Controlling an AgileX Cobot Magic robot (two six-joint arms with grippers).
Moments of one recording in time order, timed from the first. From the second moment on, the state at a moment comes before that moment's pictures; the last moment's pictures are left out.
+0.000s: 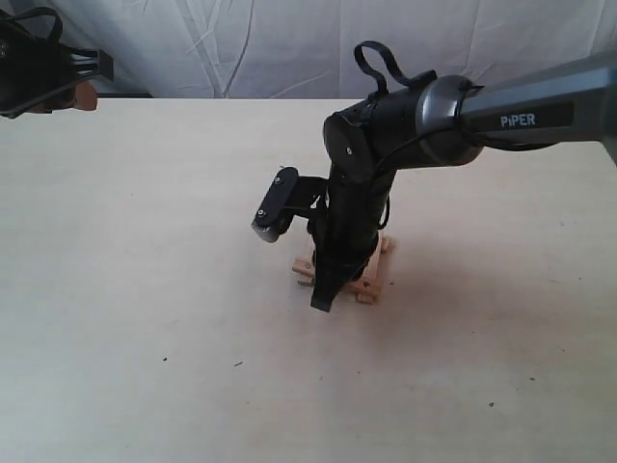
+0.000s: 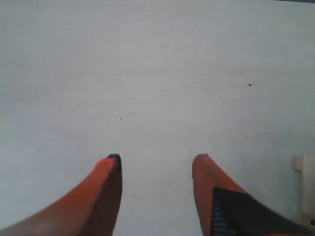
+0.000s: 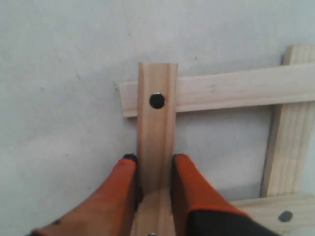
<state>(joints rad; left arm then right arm) -0.05 1.41 -1.09 -0.01 0.61 -0.20 0.68 2.09 -1.36 0.03 0.77 -0.59</state>
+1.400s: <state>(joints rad) -0.20 0.40 -0.52 -0.03 0.34 -0.07 0.31 0.40 -0.62 0.00 0.38 -0.07</state>
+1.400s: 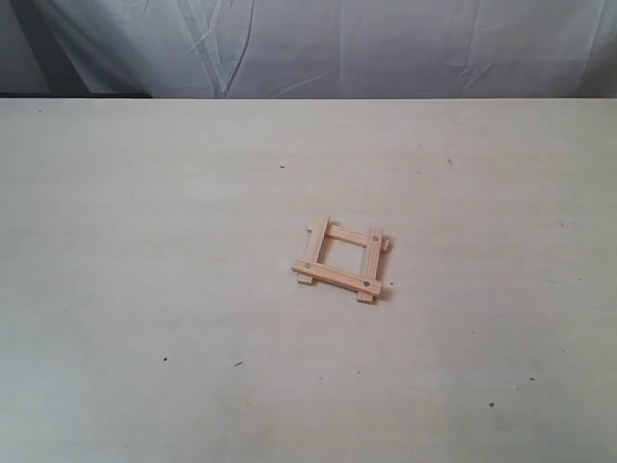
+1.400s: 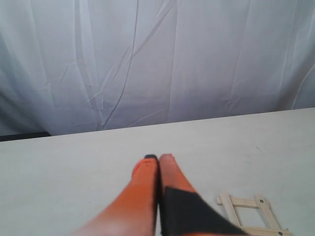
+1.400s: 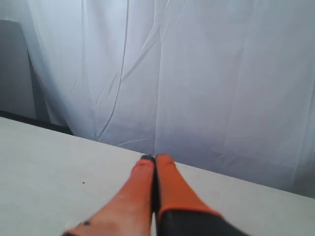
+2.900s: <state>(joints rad) -0.20 0.40 -0.52 -0.03 0.34 -0.07 0.04 0.01 -0.01 -0.02 0.37 0.02</state>
